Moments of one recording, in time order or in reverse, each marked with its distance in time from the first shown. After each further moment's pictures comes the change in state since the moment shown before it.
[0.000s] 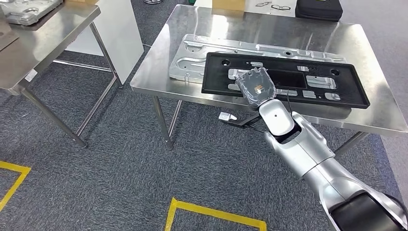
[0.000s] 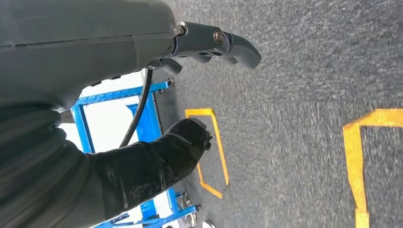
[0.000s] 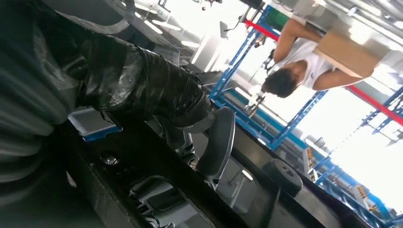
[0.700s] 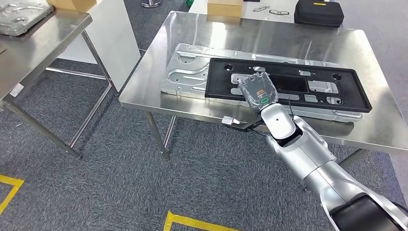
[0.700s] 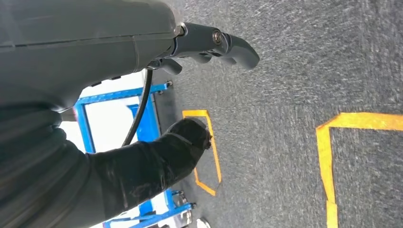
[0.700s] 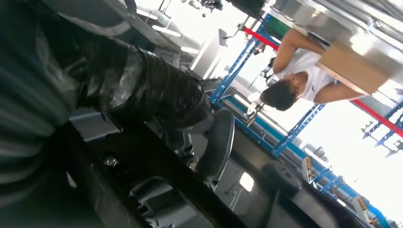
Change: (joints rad) left arm 0.004 0.008 0.000 0.000 0.003 -0.002 -0.007; right arm 0.015 0.002 -0.001 0.022 0.010 -0.017 0.001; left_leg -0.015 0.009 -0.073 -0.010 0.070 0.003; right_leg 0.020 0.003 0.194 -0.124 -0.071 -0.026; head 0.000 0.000
